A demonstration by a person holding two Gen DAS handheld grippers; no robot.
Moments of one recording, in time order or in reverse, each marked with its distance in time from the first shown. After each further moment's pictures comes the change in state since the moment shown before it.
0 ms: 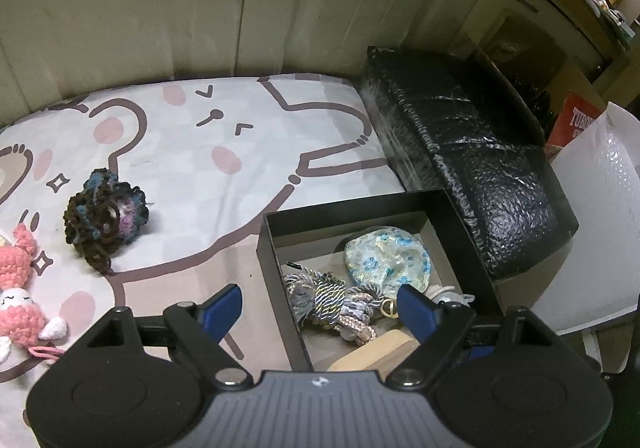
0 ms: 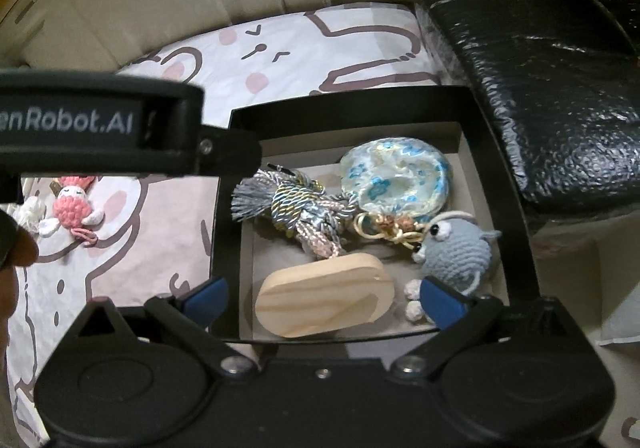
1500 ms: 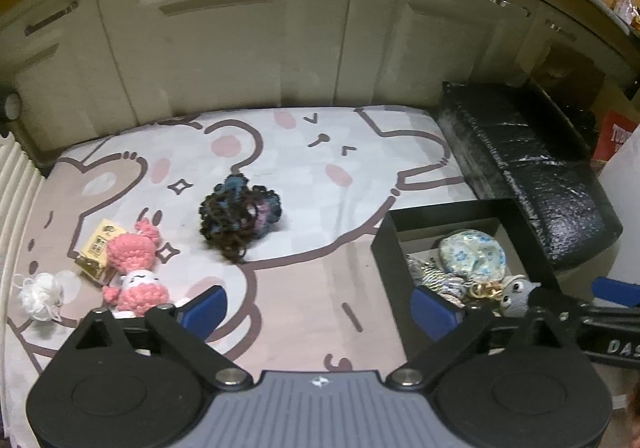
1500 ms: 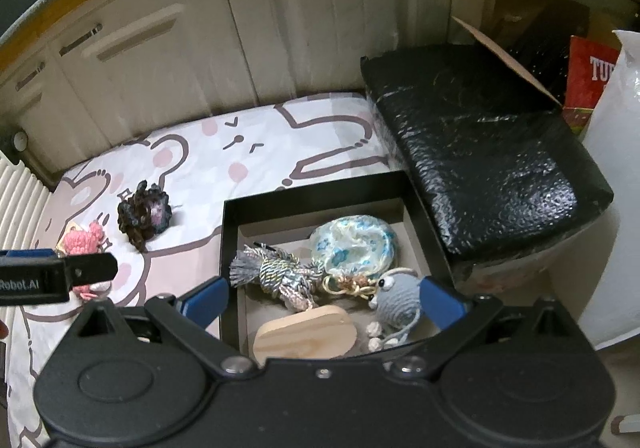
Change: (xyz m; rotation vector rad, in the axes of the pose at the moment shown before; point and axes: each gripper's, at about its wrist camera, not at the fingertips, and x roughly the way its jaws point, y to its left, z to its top) left arm -0.072 0.052 -0.036 -0.008 -0.104 0.204; right arm -0.074 0.002 -0.002 0.066 -0.233 -0.093
